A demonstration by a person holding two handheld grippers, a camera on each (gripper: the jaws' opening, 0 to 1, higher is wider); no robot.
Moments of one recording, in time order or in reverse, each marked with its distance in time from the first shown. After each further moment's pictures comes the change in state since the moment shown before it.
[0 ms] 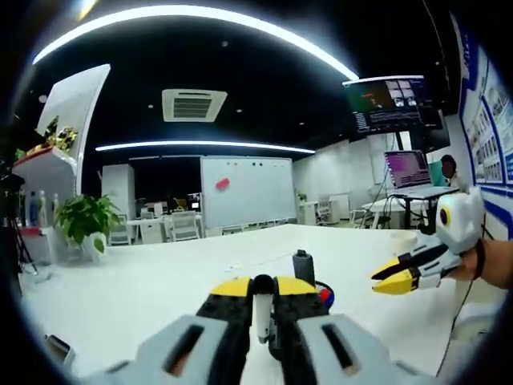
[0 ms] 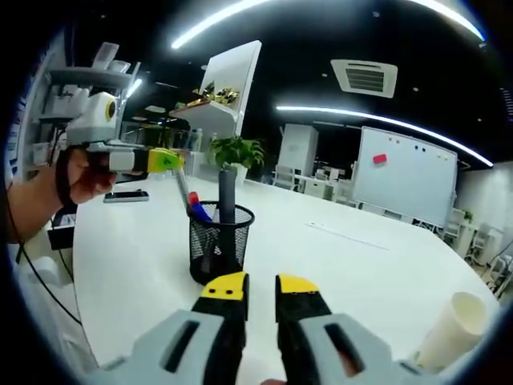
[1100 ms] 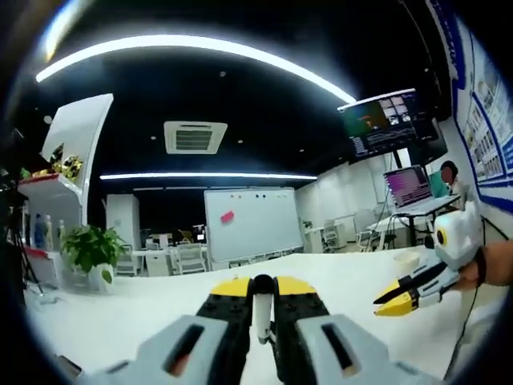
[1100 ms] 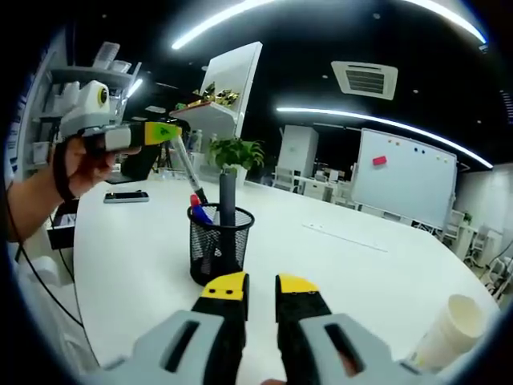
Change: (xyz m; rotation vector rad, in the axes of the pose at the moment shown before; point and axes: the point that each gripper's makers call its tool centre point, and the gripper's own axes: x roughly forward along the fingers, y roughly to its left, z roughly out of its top) left arm -0.019 -0.003 0.050 0.069 -0.197 0.024; right arm -0.003 -0.002 0.003 -0.004 -0.005 -0.009
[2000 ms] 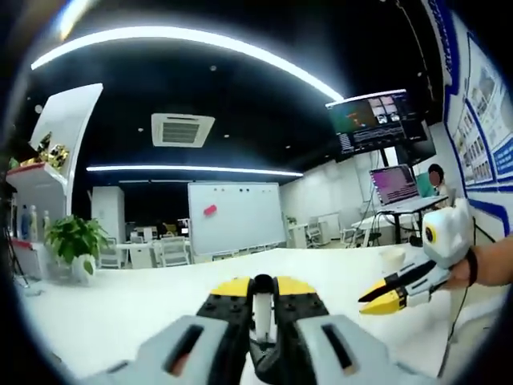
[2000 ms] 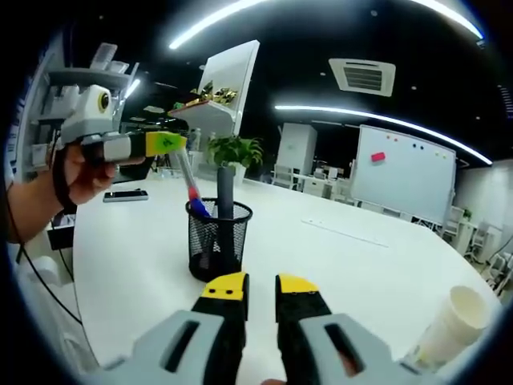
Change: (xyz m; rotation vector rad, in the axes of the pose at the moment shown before) left arm 0.014 -0.024 -0.030 -0.046 0.056 -0.092; right arm -0.001 -0.002 -0.009 0.014 0.010 -0.003
